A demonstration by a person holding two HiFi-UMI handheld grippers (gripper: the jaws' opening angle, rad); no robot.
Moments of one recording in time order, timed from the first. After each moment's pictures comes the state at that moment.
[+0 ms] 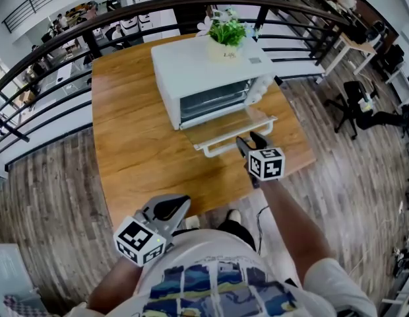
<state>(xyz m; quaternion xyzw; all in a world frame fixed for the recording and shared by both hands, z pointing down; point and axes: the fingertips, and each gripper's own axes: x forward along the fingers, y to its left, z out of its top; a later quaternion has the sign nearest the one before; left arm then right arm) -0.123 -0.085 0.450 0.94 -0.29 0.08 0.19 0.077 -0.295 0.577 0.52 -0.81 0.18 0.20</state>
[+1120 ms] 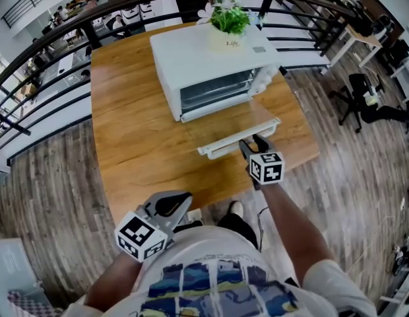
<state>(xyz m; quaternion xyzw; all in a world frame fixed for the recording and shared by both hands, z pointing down) -0.117 -0.084 0.471 0.93 -0.28 0.11 0.21 0.086 -0.274 0.619 0.53 -0.80 0.18 0.22</state>
